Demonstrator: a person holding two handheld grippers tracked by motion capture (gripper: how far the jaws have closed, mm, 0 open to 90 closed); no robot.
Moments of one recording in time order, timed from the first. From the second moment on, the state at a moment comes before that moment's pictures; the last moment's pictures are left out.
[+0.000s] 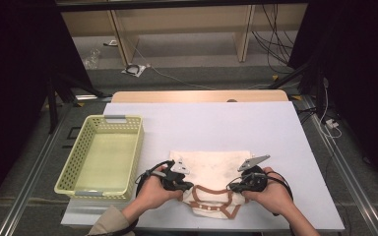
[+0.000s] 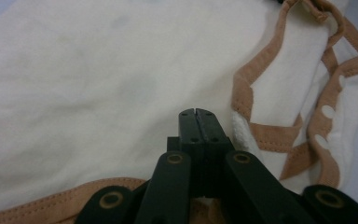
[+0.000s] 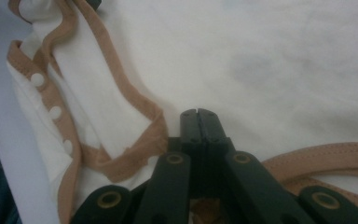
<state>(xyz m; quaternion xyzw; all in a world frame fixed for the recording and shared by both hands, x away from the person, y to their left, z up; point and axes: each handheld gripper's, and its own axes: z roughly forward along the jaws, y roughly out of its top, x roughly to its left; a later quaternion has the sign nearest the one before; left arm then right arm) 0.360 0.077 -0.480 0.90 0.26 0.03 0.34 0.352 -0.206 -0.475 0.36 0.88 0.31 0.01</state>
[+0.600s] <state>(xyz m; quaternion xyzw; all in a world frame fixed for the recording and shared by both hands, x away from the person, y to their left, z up) 0.344 0.077 -0.474 0.91 0.23 0.02 0.34 0.339 -0.205 -0.466 0.32 0.90 0.30 -0.02</state>
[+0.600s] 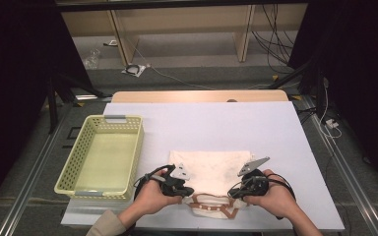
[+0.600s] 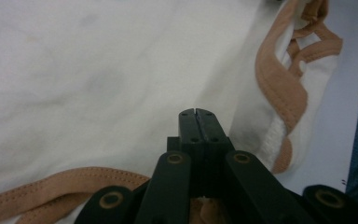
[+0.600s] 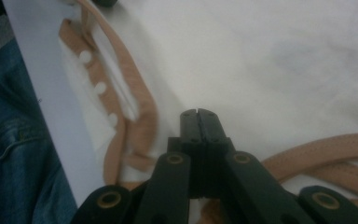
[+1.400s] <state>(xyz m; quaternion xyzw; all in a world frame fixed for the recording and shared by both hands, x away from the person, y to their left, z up) 0.326 0.081 -0.474 0.91 0.21 0.05 0.35 0.321 -0.199 -0.469 0.31 0.90 0.30 -0.01</state>
